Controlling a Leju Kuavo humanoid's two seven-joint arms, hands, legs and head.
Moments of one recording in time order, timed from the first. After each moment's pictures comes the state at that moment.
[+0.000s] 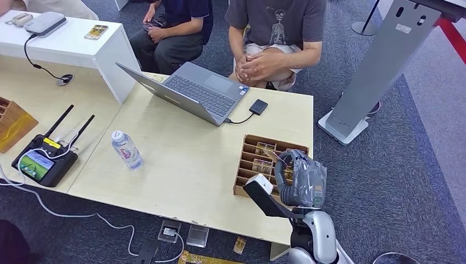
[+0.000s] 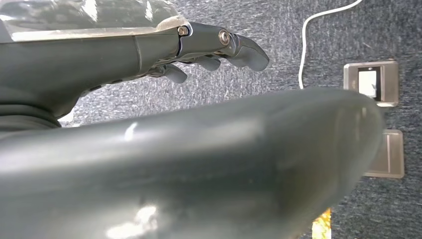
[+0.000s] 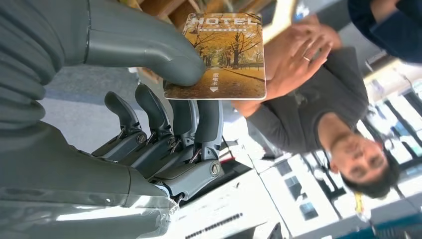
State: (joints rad) left arm -0.12 0.07 -1.28 -0.39 1.24 0.63 -0.23; right arm -0.27 -0.13 0.79 -1.52 0.97 -0.56 0.40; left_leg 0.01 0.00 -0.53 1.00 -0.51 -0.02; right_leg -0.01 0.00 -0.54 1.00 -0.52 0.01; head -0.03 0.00
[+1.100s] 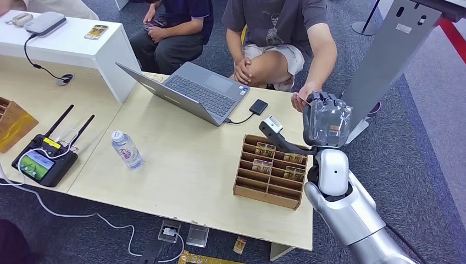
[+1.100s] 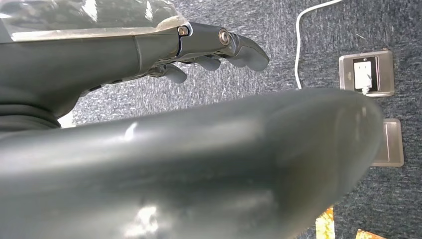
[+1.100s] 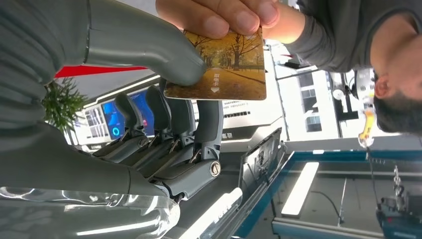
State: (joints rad) left arm -0.12 0.07 -1.28 -0.38 1.19 0.61 -0.22; right arm -0.67 -0.10 0.76 -1.12 1.28 -0.50 0.49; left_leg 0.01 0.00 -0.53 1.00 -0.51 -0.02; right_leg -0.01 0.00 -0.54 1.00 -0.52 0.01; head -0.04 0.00
